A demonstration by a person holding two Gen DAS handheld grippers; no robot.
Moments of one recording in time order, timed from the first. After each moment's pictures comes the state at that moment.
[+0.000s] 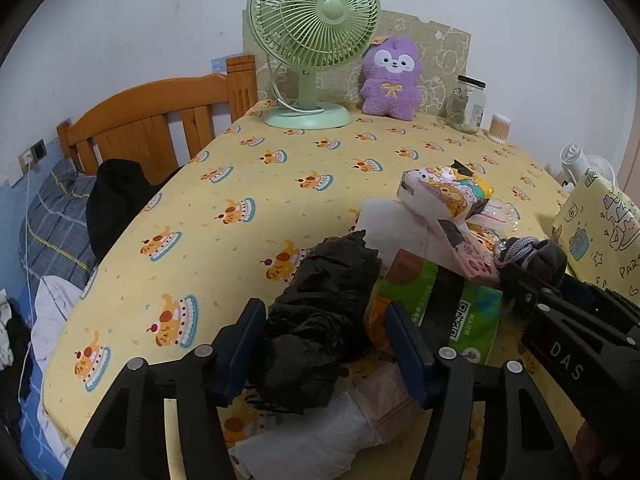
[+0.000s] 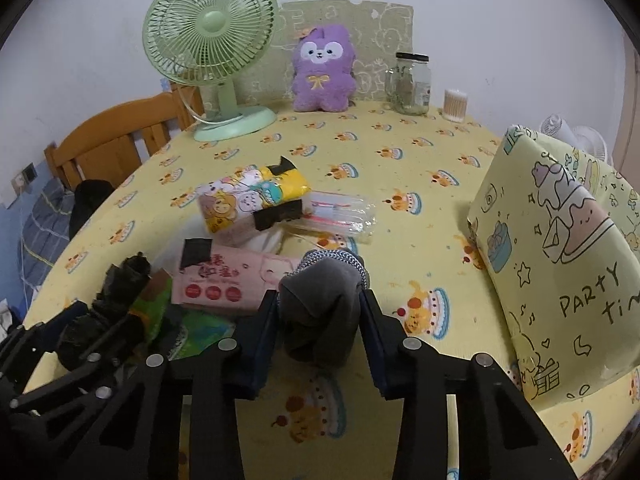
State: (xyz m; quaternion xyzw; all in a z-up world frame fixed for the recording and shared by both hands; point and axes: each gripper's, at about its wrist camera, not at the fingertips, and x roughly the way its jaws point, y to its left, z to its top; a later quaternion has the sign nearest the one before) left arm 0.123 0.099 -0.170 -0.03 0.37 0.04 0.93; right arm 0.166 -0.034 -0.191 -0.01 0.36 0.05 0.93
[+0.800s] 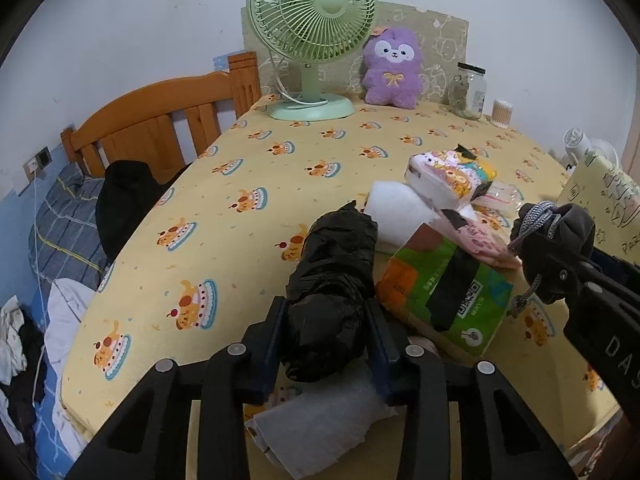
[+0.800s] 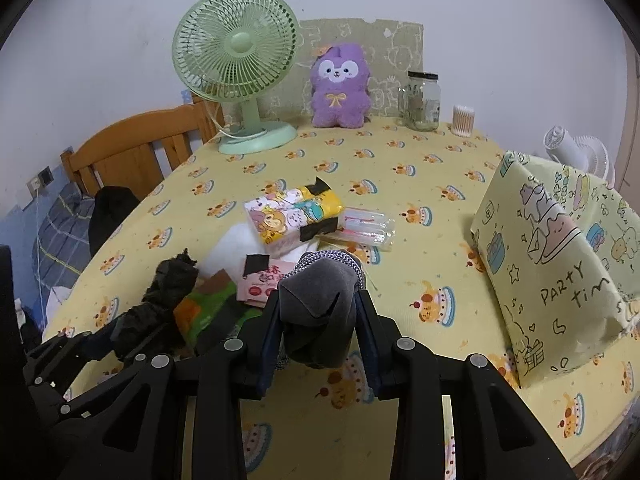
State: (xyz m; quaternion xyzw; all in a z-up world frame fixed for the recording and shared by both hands) left arm 0.112 0.100 -0.170 -0.01 0.38 0.04 0.92; right arm 0.135 -0.018 -0.164 -0.01 0.34 0.07 0.94
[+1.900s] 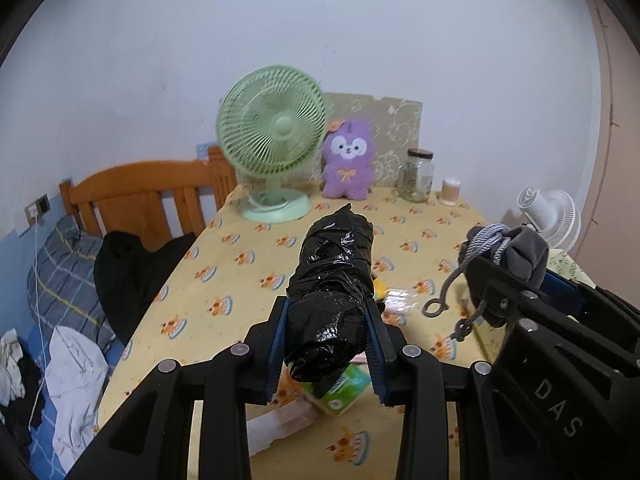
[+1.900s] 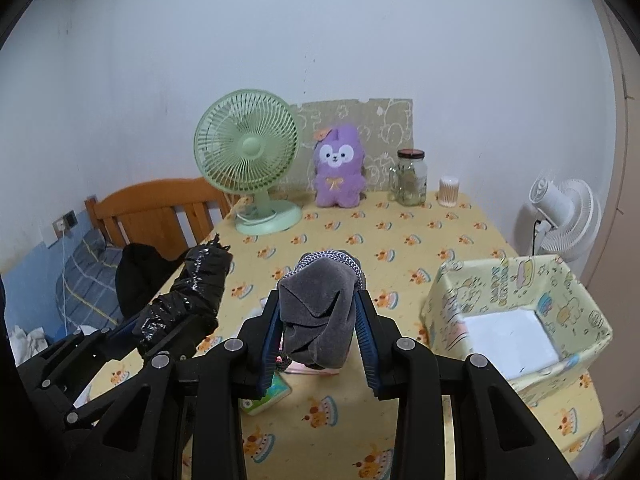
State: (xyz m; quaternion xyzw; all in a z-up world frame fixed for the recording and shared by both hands) left arm 0.079 0.038 -0.051 -0.01 0.27 0.01 0.96; right arm 0.093 -0.061 -0.058 0.01 0.25 0.10 0.96
